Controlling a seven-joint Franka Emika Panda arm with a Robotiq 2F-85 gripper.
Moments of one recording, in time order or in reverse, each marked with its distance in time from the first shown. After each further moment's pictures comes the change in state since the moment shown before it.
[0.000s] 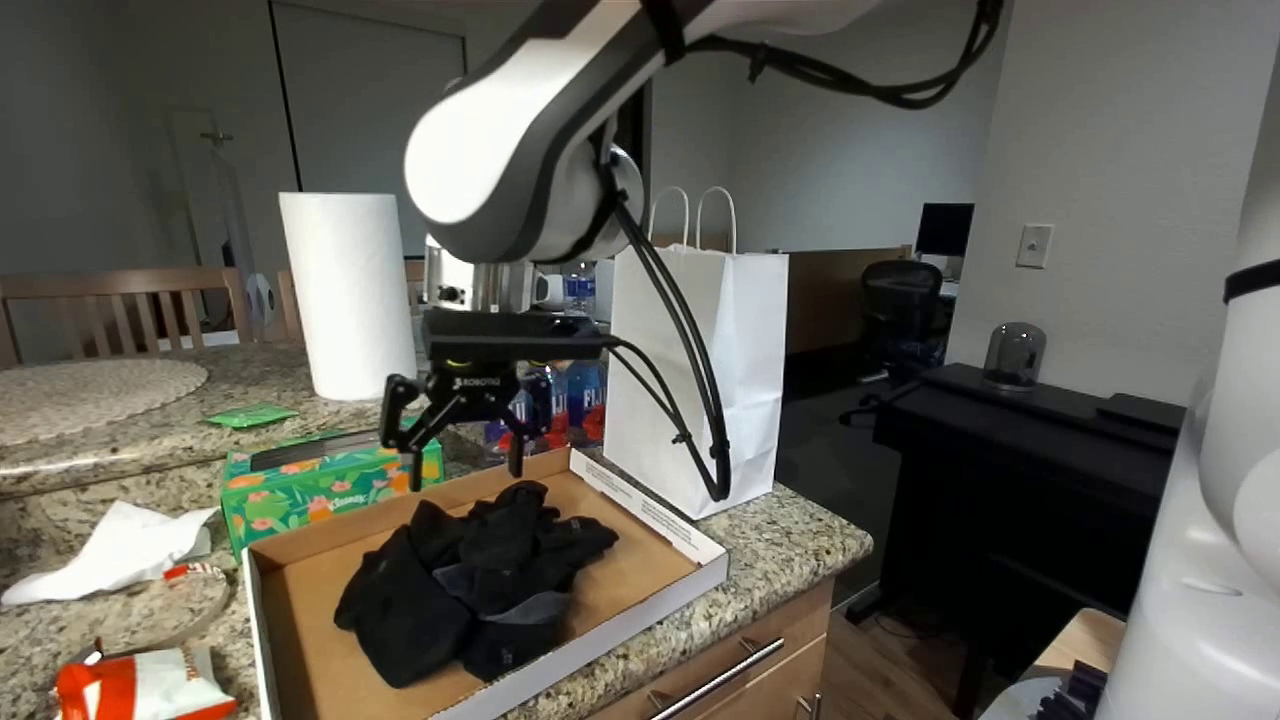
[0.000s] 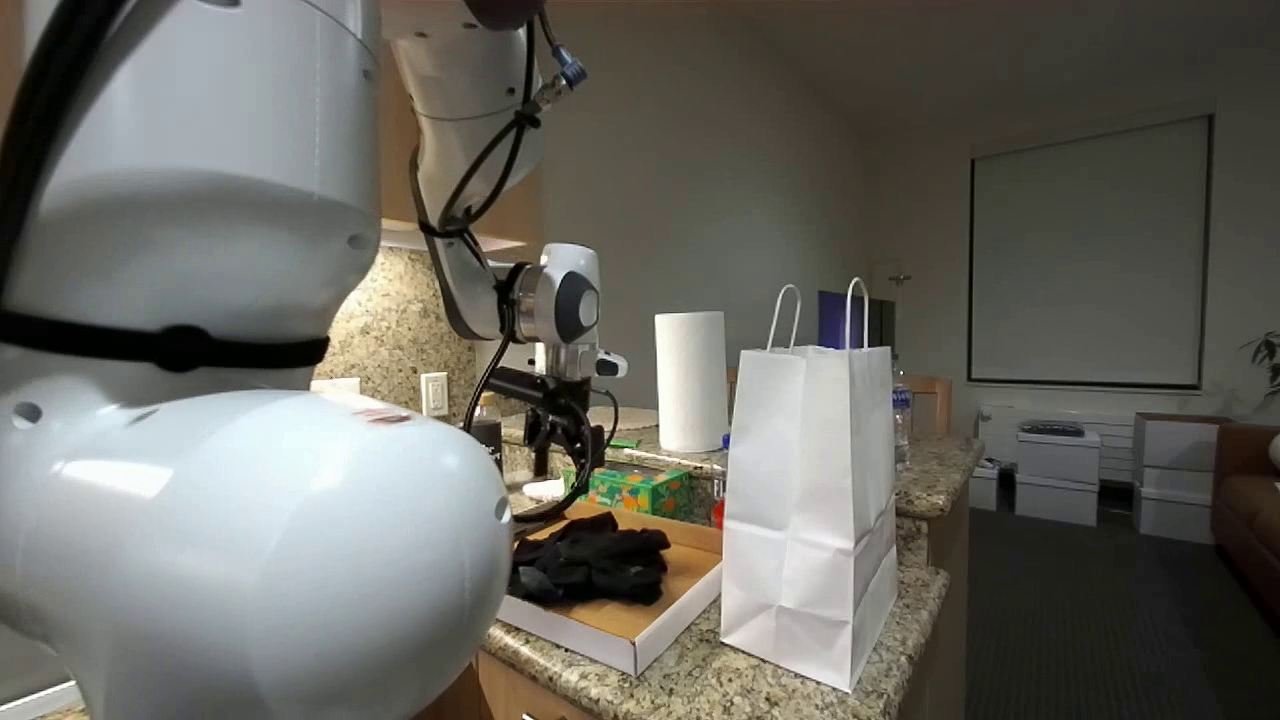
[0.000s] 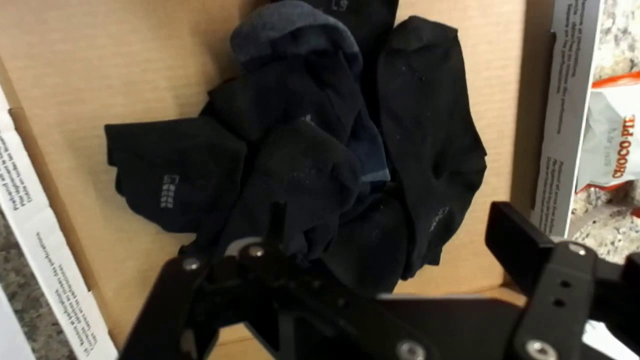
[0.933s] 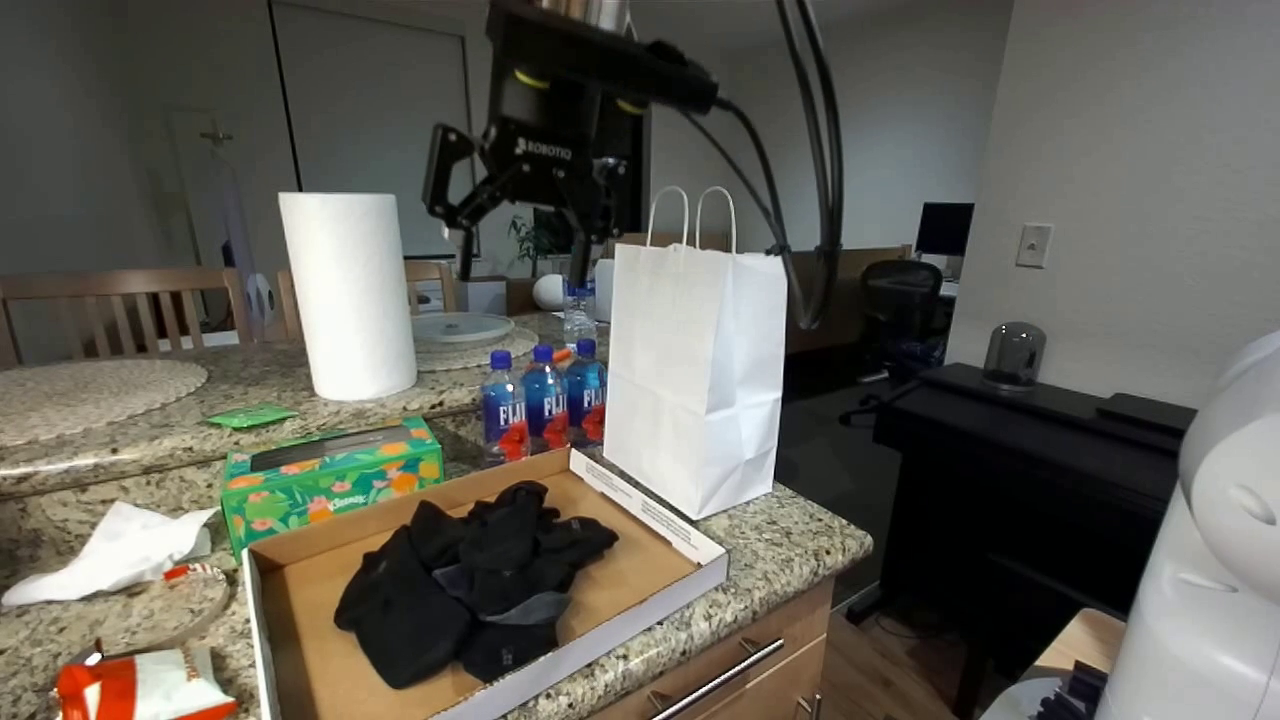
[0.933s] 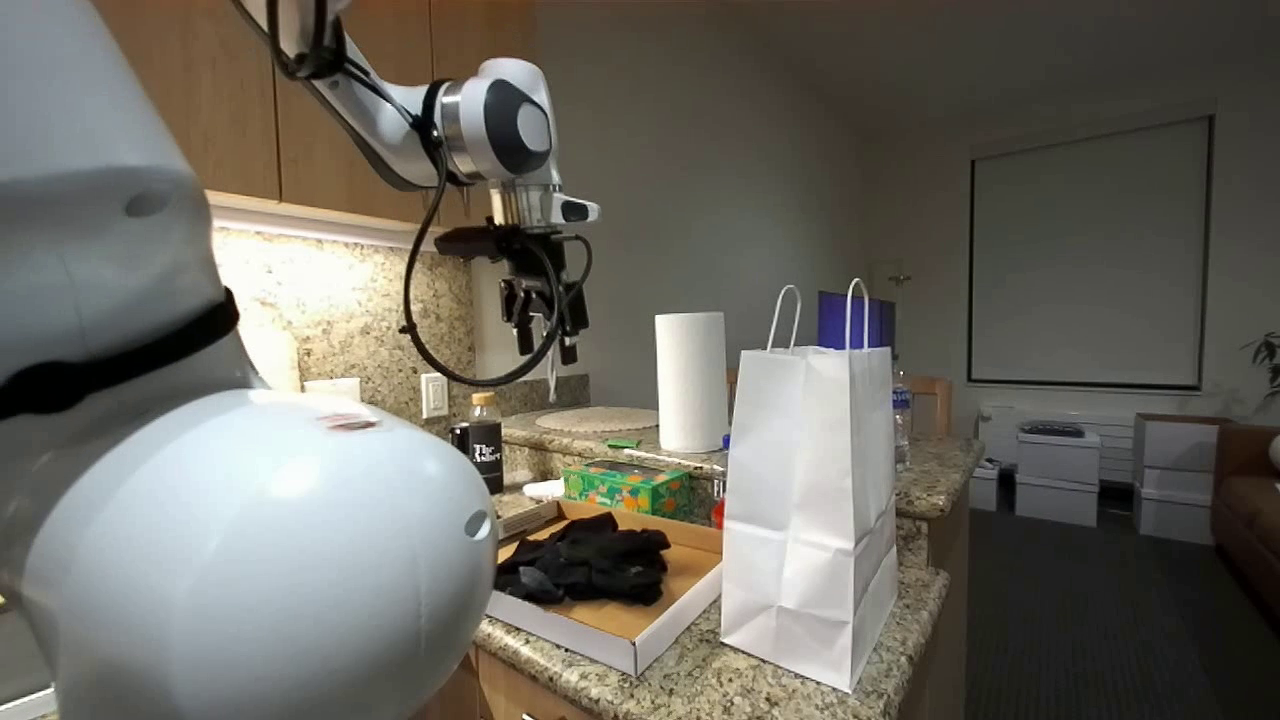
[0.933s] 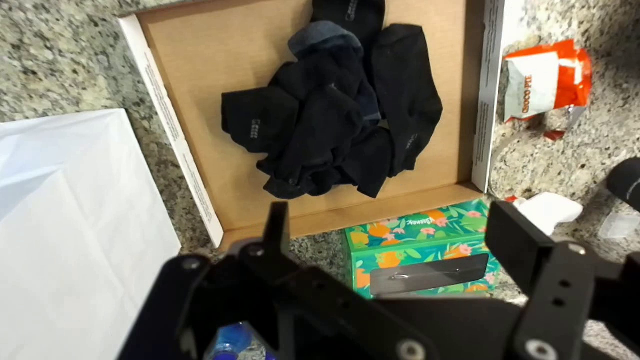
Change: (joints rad) arm -0.120 -0.528 0.079 -0.051 0.091 -0.298 -0.005
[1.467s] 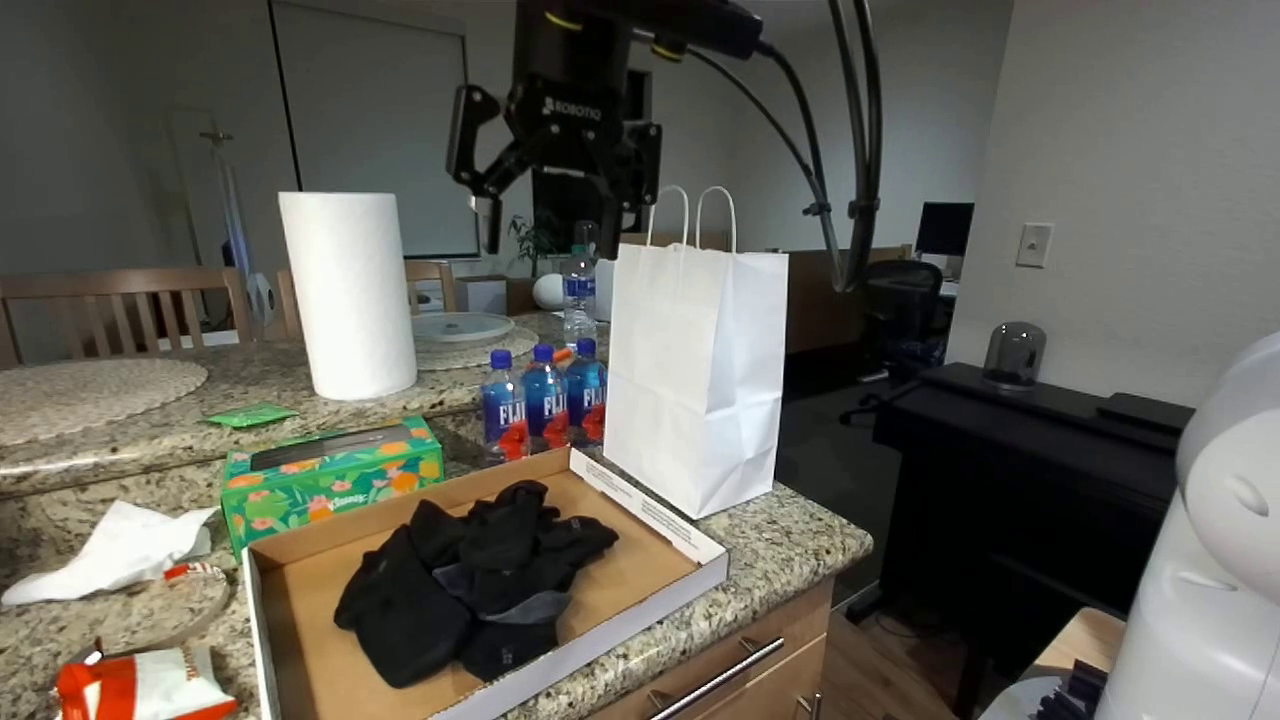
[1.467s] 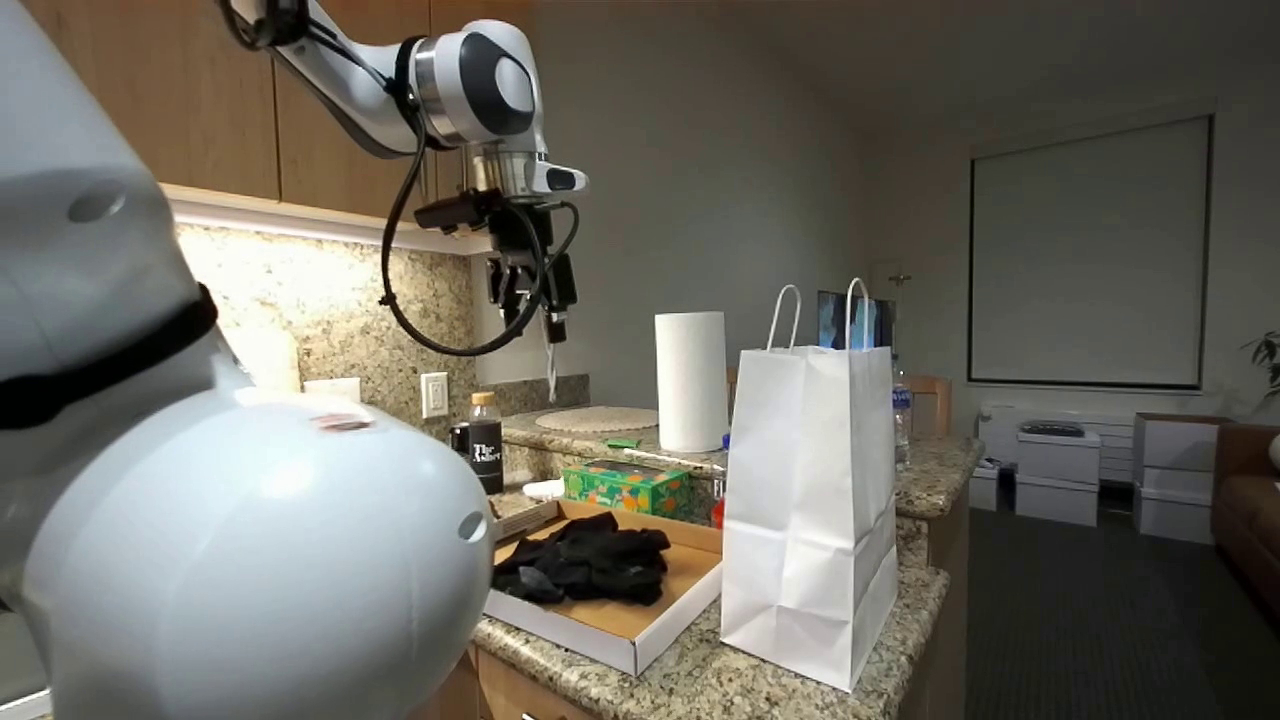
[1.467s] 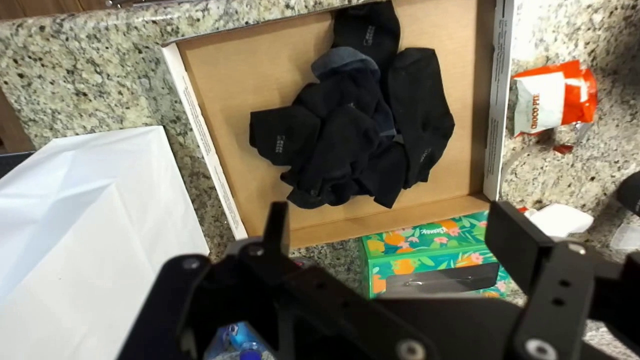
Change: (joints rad) arm -0.019 -0.095 0.006 0.013 0.010 -0.140 0.000
